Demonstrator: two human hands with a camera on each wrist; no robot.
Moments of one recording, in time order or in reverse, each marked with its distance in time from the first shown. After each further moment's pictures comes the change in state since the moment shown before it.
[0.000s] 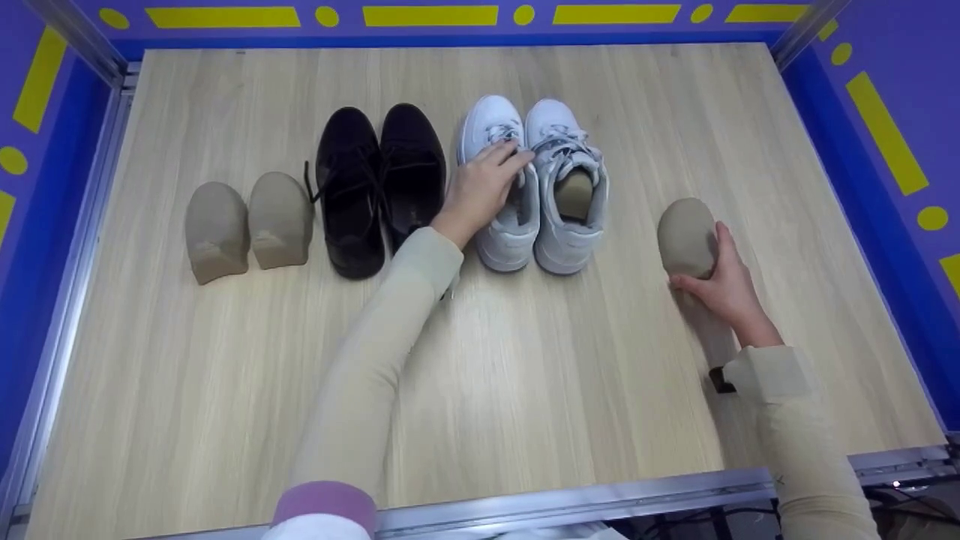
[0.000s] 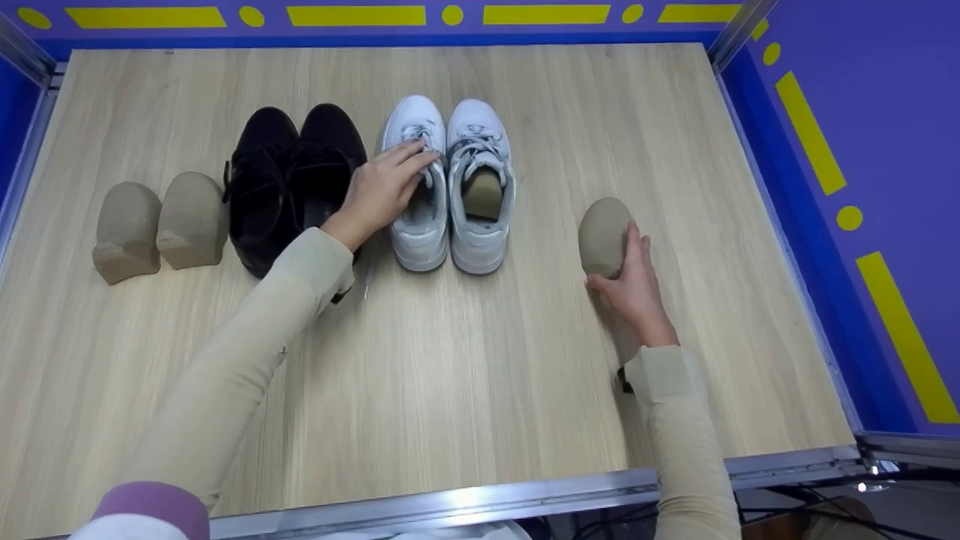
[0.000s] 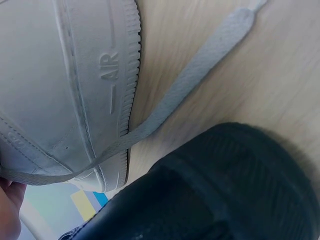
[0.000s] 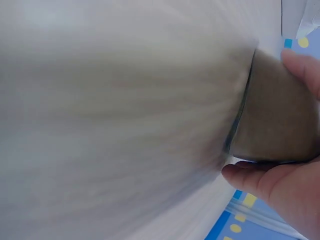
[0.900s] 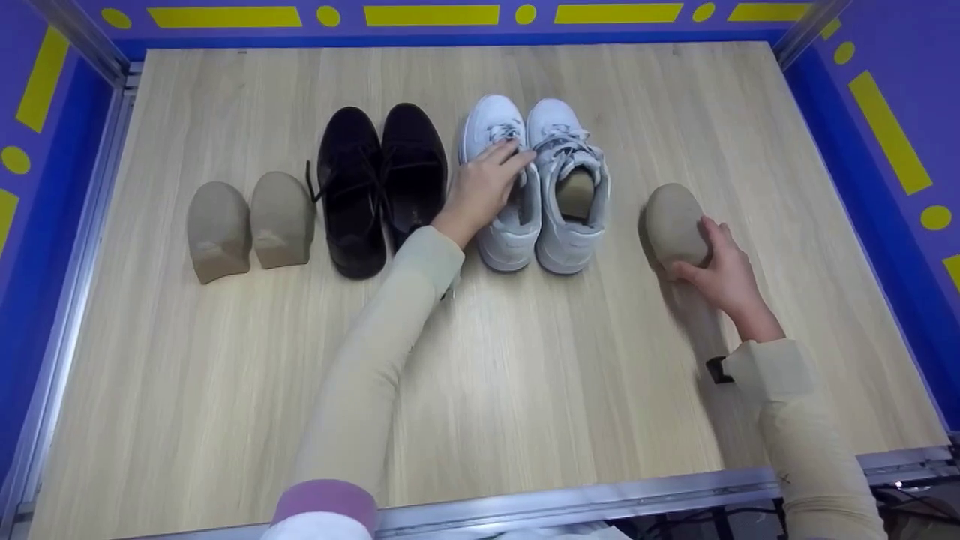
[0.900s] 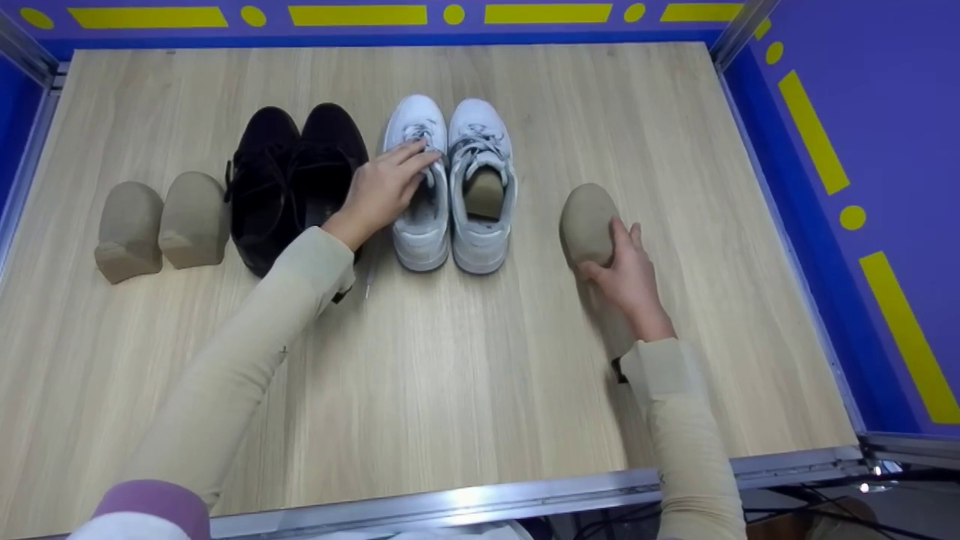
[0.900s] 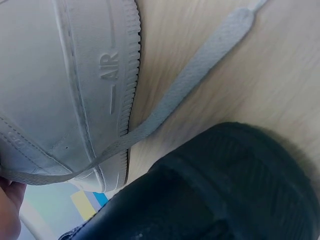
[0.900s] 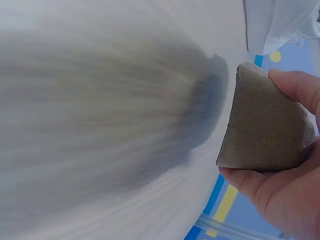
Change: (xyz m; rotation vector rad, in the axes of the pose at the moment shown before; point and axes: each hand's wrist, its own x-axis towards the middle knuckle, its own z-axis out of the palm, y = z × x) left_hand 0.000 0.001 -0.002 -0.009 -0.016 -0.017; right_hand -0.001 -0.030 -0.004 -0.070 0.000 -0.061
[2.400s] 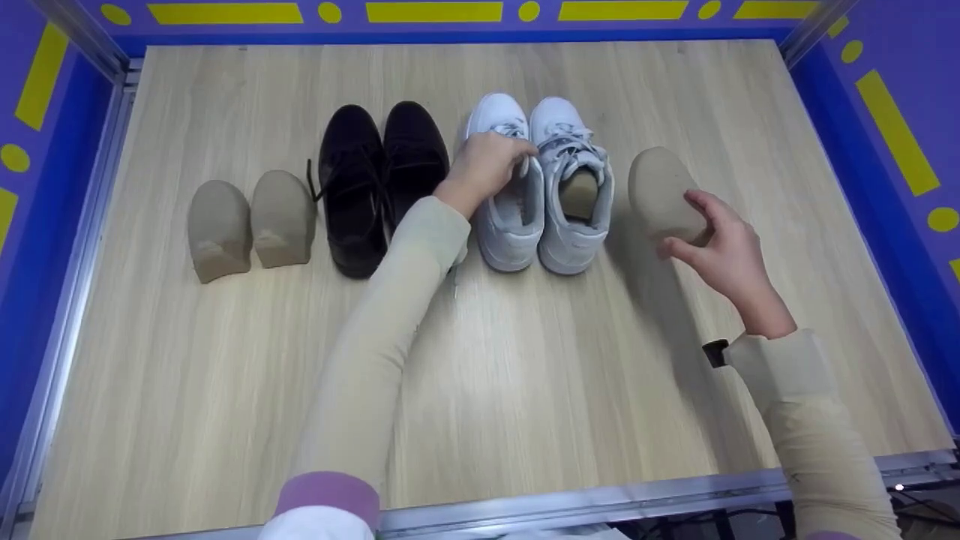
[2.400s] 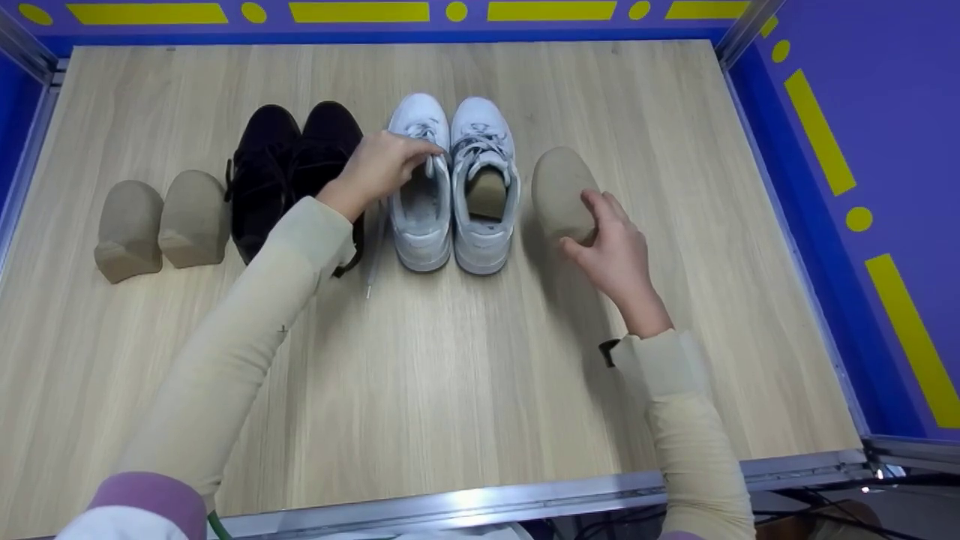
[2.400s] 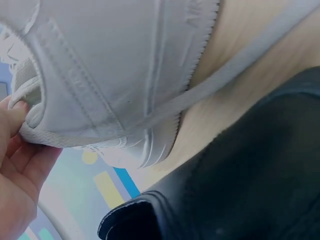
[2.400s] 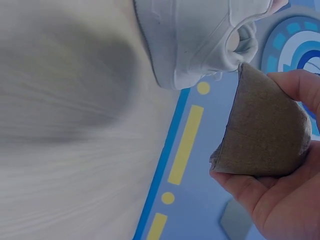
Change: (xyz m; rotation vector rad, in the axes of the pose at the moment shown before) left_hand 0.032 0.000 -0.027 0.029 -0.249 -0.009; right_hand -0.006 -0.071 -0.013 -0.046 0.173 -0.160
